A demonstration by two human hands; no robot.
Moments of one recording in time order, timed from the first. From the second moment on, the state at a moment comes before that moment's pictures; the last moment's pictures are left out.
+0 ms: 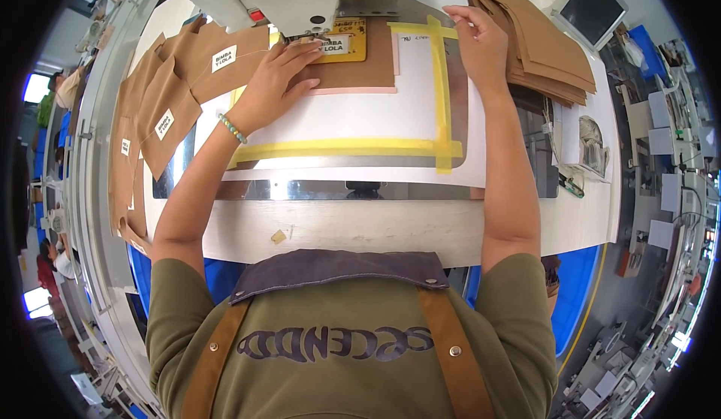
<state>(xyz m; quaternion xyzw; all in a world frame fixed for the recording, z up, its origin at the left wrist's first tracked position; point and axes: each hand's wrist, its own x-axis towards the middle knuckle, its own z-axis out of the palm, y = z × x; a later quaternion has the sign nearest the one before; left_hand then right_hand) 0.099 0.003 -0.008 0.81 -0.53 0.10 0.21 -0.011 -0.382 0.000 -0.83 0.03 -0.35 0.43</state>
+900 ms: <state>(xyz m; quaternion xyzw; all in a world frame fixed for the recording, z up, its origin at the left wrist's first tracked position) 0.104 0.003 -0.011 0.82 -0.53 0.08 0.20 -0.009 -0.386 0.000 -0.78 0.10 -0.31 0.54</state>
